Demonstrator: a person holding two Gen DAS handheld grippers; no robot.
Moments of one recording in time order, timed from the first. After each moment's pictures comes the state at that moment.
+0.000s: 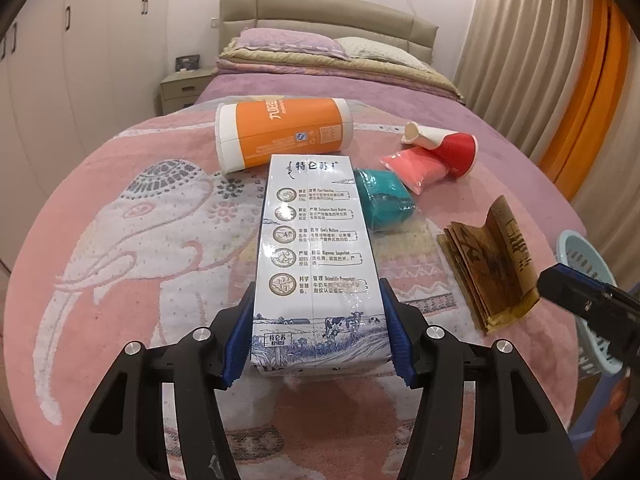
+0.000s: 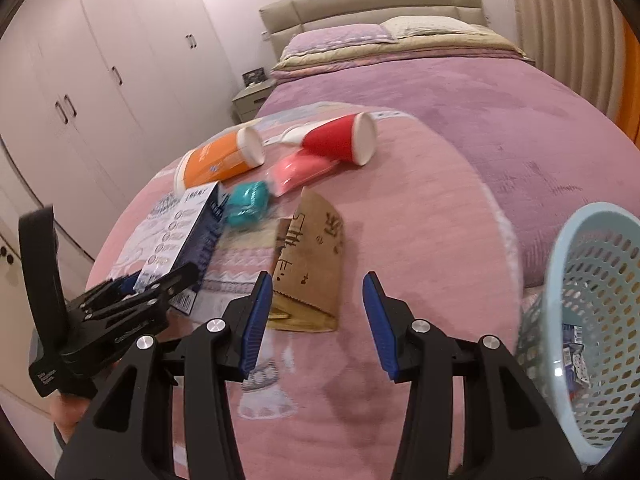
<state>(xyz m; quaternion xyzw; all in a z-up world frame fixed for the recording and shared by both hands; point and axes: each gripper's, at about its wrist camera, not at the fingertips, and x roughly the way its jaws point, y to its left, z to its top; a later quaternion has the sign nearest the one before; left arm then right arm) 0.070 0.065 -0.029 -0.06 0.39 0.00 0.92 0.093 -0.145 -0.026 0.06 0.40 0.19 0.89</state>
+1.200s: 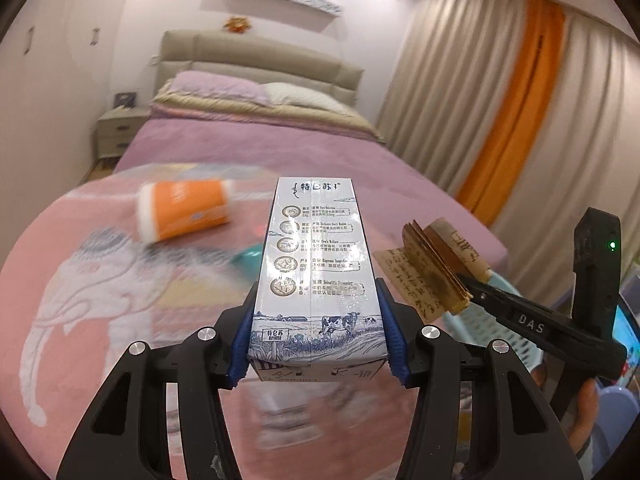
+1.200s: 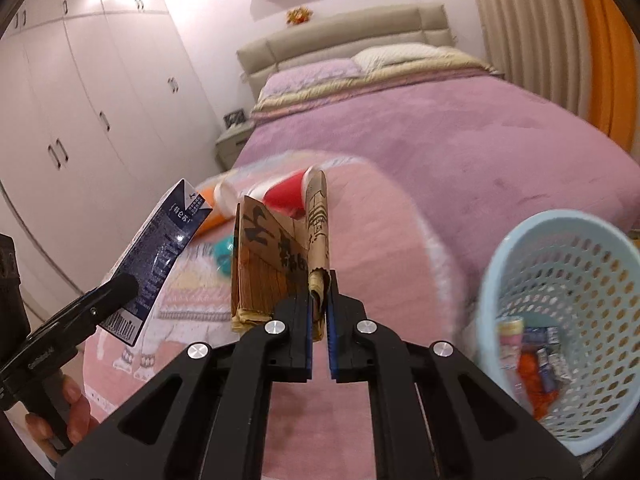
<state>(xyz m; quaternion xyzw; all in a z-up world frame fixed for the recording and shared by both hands) 0.029 0.020 0.043 -0.10 0.30 -0.15 0.94 0.067 -0.207 0.009 0.10 0.34 0.14 0.93</state>
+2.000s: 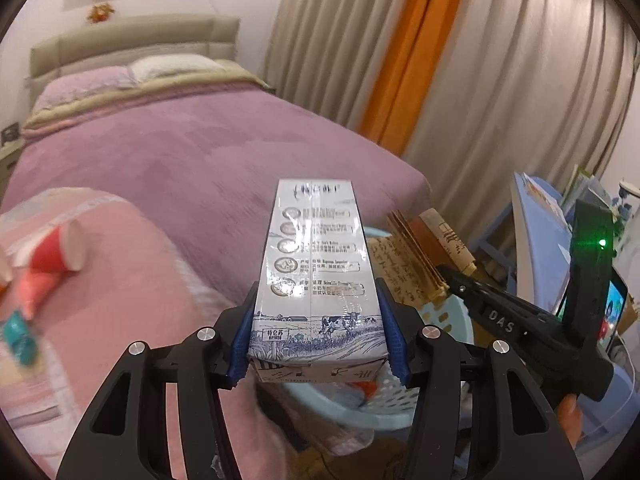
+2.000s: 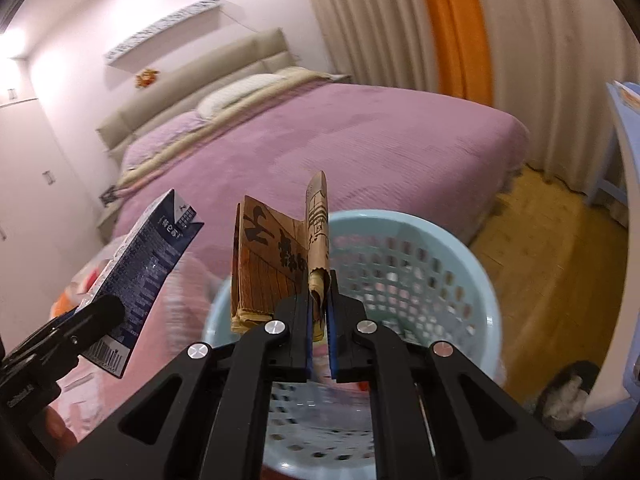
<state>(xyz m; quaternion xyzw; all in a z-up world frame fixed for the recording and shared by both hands) 0.097 -0.203 0.022 -0.01 0.37 -0.32 0.87 0.038 -0.411 -0.001 0.19 0.33 -0.11 0.92</state>
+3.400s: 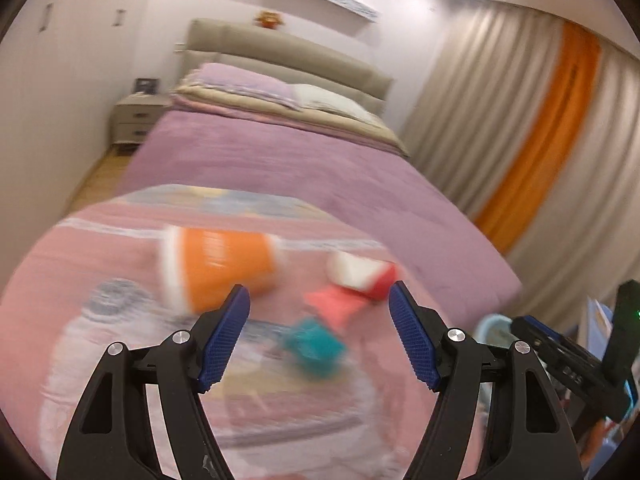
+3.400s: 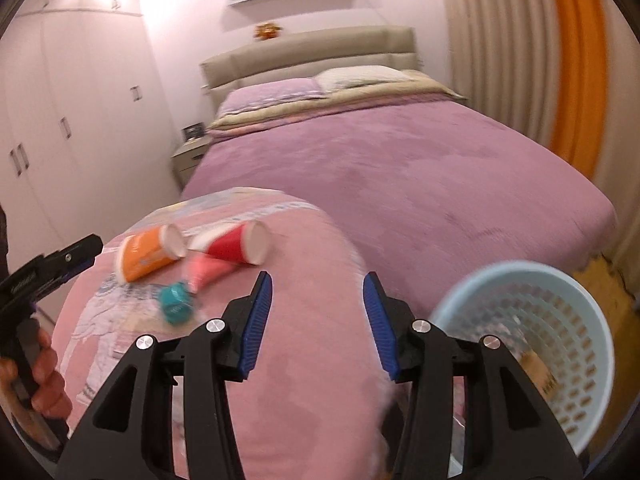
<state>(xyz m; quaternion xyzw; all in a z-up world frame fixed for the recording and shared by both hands) 0.115 0.095 0.055 -0.15 0.32 -0.09 0.93 0.110 -0.212 0.030 0.06 0.32 0.08 0.94</state>
